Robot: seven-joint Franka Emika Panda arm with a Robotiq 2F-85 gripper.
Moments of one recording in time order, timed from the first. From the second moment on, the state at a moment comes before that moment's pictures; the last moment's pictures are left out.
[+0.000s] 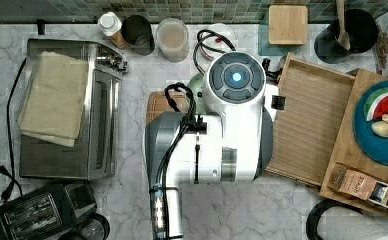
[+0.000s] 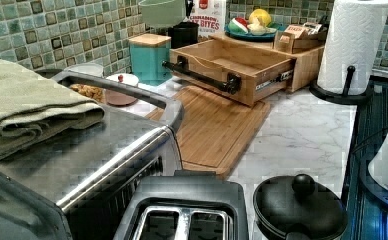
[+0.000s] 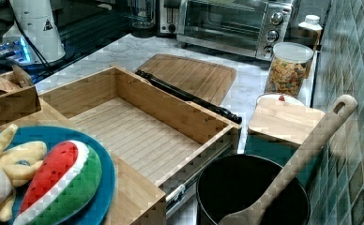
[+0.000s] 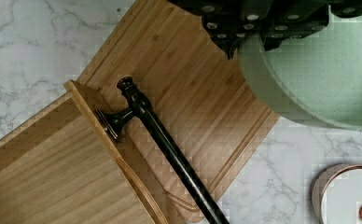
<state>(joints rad) 0.00 0.01 -0.02 -1.88 -0.03 0.28 0.13</state>
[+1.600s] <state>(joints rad) -0.14 0.13 -0.18 -1.90 0.03 0.35 0.40</state>
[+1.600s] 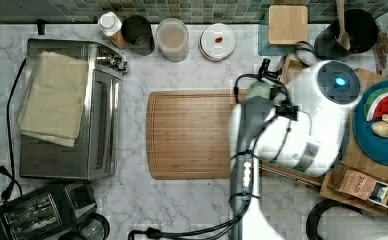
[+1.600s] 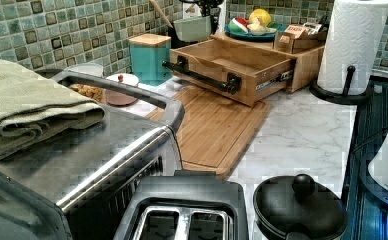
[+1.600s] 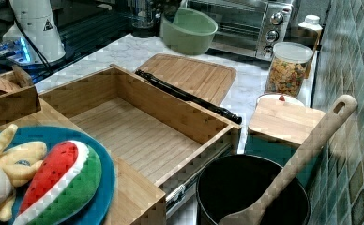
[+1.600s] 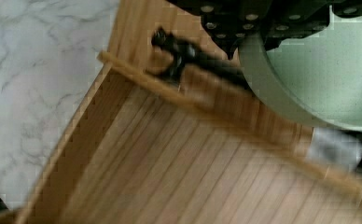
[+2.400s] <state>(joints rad) -0.24 0.14 -0.27 -1.93 -0.02 0.58 0.61</state>
